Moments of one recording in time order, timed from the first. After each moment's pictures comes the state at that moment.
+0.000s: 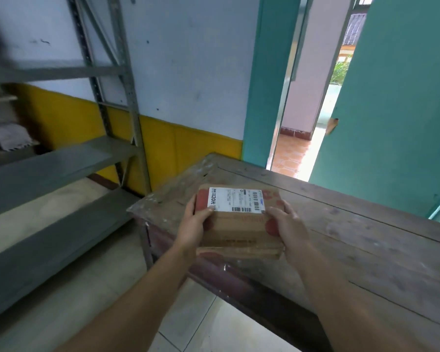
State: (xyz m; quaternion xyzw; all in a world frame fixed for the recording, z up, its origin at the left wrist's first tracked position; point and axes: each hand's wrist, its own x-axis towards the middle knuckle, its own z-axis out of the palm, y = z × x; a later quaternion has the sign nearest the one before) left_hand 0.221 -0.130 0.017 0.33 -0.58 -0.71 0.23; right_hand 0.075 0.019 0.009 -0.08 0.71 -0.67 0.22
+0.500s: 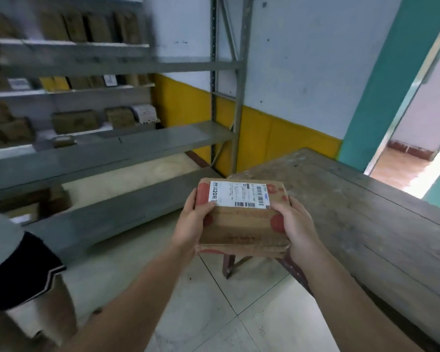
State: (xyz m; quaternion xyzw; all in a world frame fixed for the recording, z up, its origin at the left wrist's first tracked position) left_hand 0.479 -0.103 0.028 0.44 -0.51 -0.65 0.36; right_hand 0.288 -0.019 0.028 -0.23 0.67 -0.62 0.34
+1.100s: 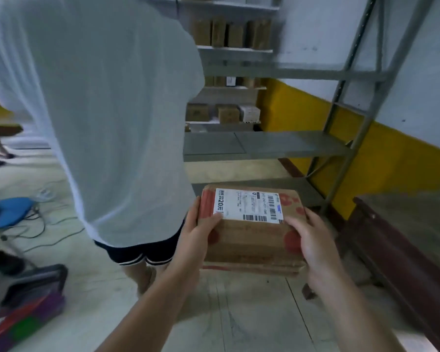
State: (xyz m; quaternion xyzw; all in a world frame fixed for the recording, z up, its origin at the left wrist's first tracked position) left_hand 0.799 -0.069 0.025 0.54 -0.37 -0.55 0.52; right_hand 0.597 -0.057 0.044 -0.40 0.61 -0.54 0.42
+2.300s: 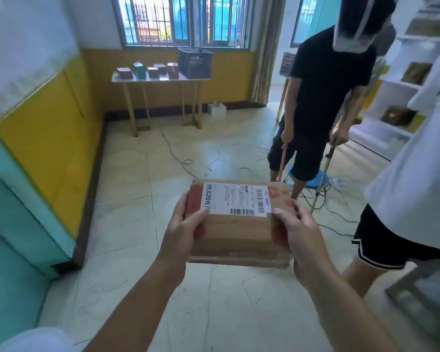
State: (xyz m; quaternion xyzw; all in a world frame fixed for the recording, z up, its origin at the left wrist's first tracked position) left_hand 1.270 0.302 0.014 0.67 0.02 -0.08 0.74; right_hand 1.235 0.092 0.013 -0.64 0.22 -0.13 0.72
